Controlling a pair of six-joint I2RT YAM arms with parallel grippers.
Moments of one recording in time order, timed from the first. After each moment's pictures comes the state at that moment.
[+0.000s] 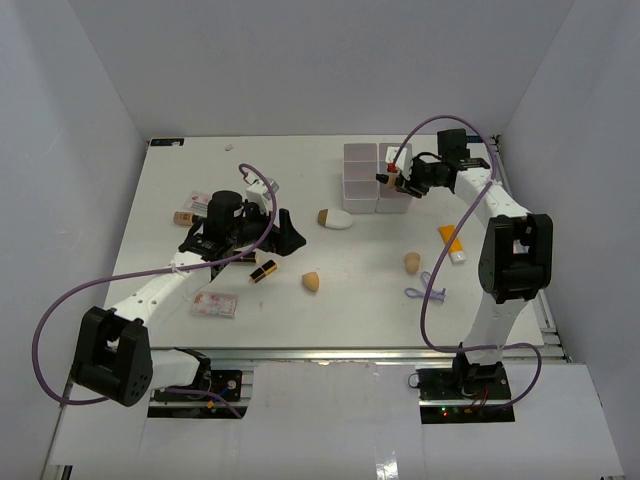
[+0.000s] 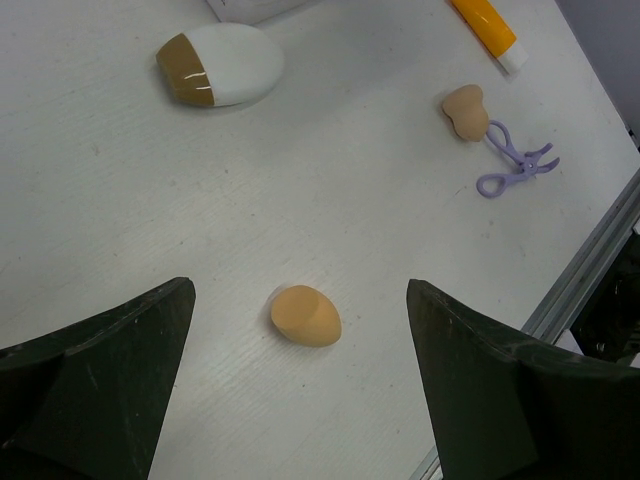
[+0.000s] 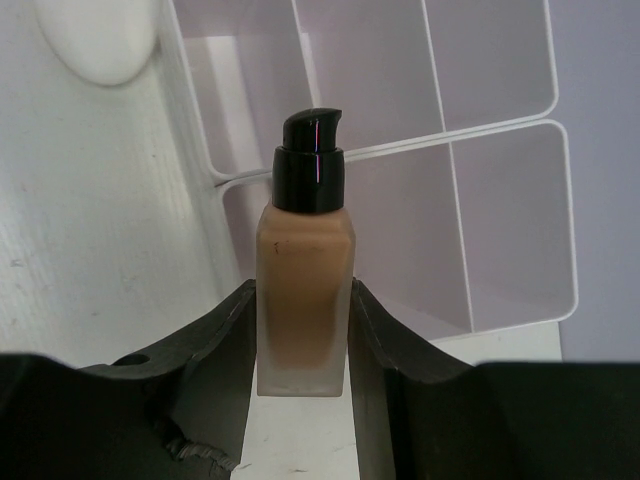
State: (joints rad) left arm -0.38 1.27 0.81 -0.03 0.48 -0.22; right arm 0.12 1.88 1.50 -0.47 -0.68 -1.20
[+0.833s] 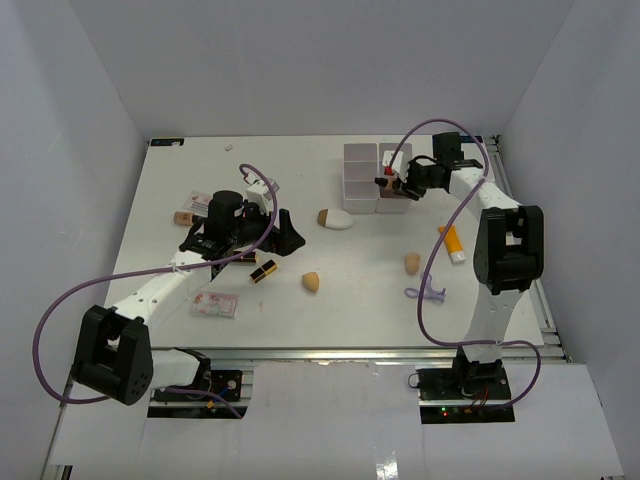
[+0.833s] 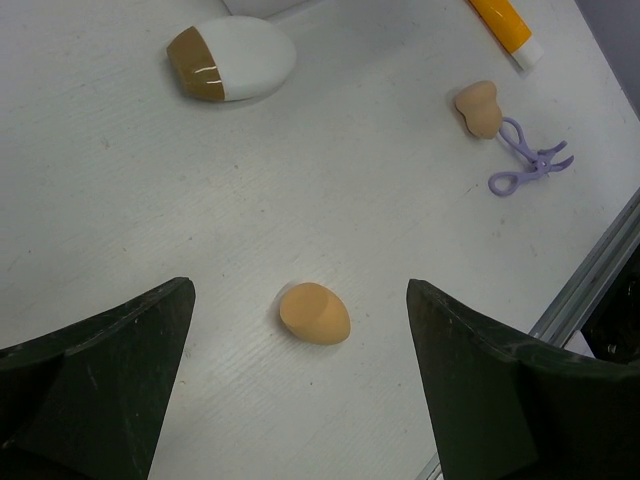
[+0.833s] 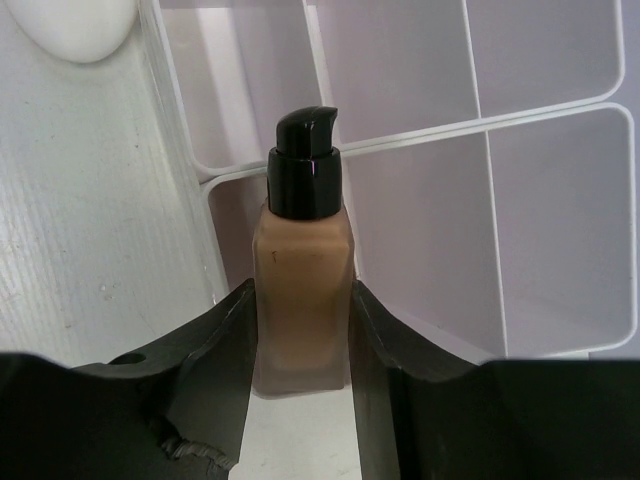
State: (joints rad) left arm -0.38 1.27 0.82 -0.04 0.46 -0.21; right arm 0.12 1.97 1.53 -0.44 -0.66 -1.23
